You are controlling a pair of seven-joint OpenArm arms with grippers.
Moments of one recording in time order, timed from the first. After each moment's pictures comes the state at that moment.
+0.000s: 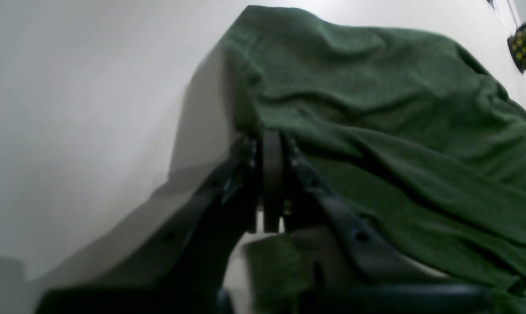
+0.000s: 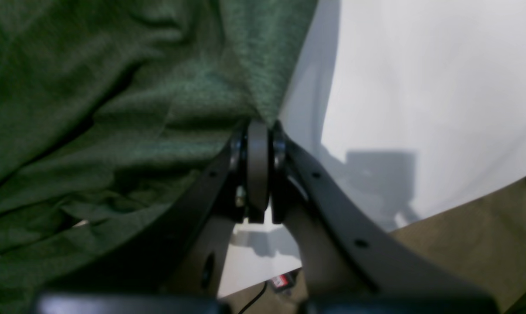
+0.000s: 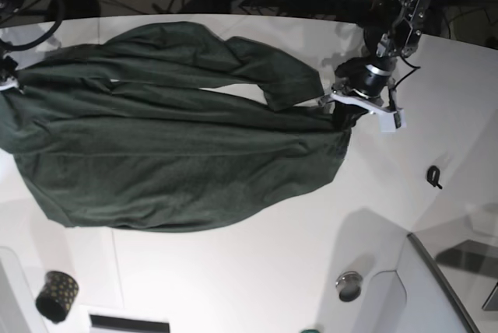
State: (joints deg) left arm 14.9 -20.7 9.4 78.8 -49.0 -0.2 5.1; right arm -4.6 2.5 57.8 88.1 12.7 27.1 -56.8
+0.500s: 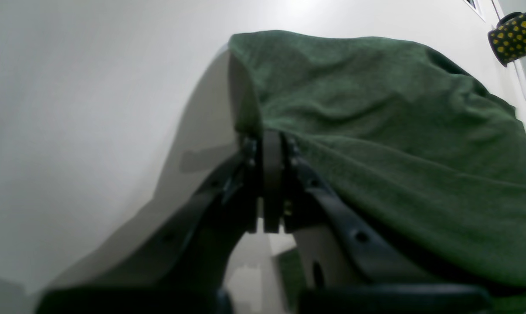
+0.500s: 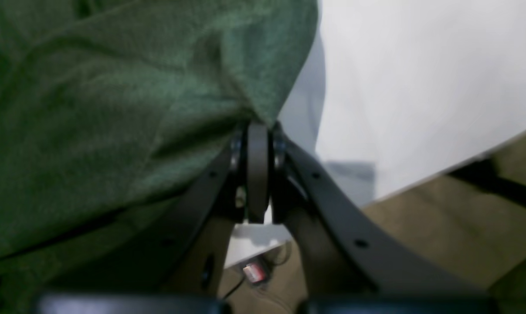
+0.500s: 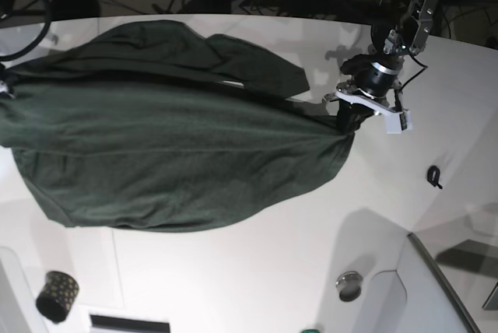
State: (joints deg) left arm 16.6 -22.6 9.4 82.6 -48.9 -0.5 5.1; right arm -3.2 3.5 56.7 92.3 12.3 27.2 -64.1
